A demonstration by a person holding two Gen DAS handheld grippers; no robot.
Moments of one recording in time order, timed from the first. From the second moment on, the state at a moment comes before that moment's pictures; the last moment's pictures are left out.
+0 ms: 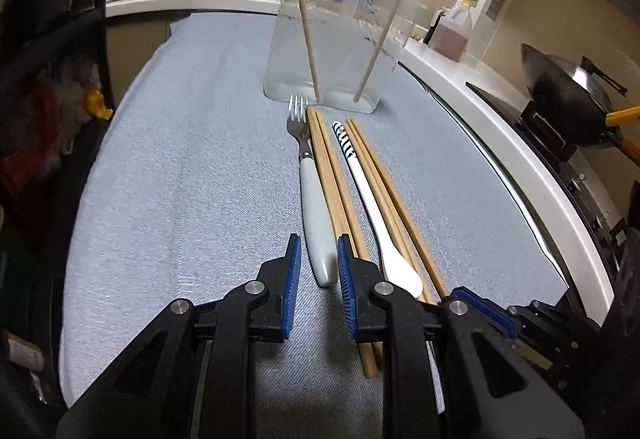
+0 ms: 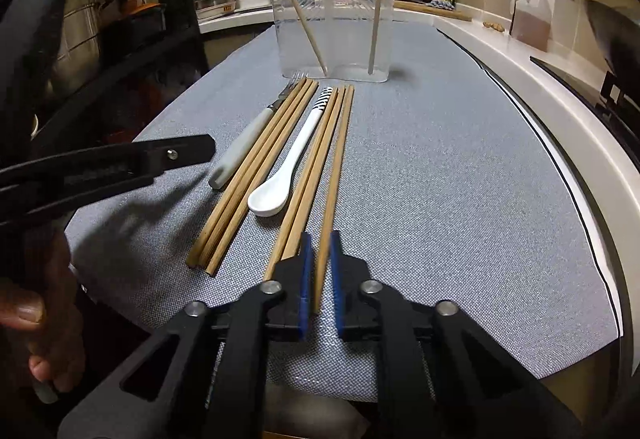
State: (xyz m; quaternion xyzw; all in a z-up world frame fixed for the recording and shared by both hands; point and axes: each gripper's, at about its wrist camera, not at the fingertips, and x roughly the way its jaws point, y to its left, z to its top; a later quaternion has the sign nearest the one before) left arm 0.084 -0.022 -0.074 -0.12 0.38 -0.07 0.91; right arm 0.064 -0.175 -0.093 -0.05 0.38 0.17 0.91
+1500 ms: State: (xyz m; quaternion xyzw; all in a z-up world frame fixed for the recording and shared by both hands) left arm 0.059 -0.032 -0.082 -0.02 0.38 0.02 0.93; right arm 0.058 -0.203 -0.098 -0.02 0.36 0.13 0.92
